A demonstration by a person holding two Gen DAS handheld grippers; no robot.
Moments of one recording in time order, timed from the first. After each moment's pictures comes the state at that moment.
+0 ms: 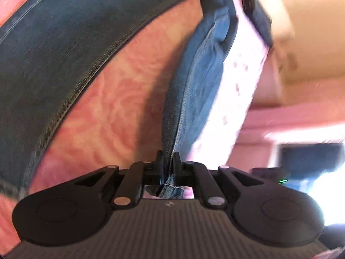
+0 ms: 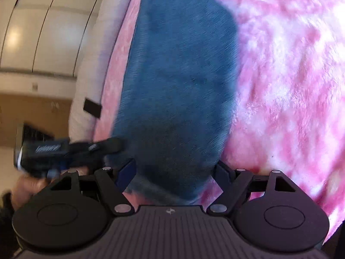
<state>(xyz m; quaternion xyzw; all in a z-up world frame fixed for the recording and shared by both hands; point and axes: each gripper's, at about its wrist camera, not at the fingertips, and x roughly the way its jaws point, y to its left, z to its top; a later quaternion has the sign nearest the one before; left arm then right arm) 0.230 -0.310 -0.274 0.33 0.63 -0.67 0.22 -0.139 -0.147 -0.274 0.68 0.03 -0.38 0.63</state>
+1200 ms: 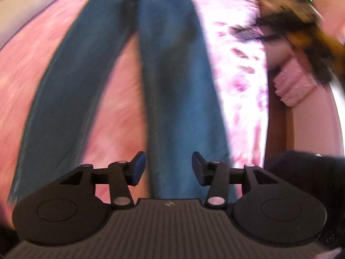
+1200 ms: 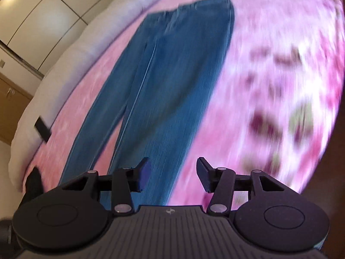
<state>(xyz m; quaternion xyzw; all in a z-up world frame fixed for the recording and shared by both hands) 0.093 -0.220 -0.225 0.48 0.25 -0.79 0.30 -0.268 -0.281 -0.172 0.51 0.17 -0.53 0.65</state>
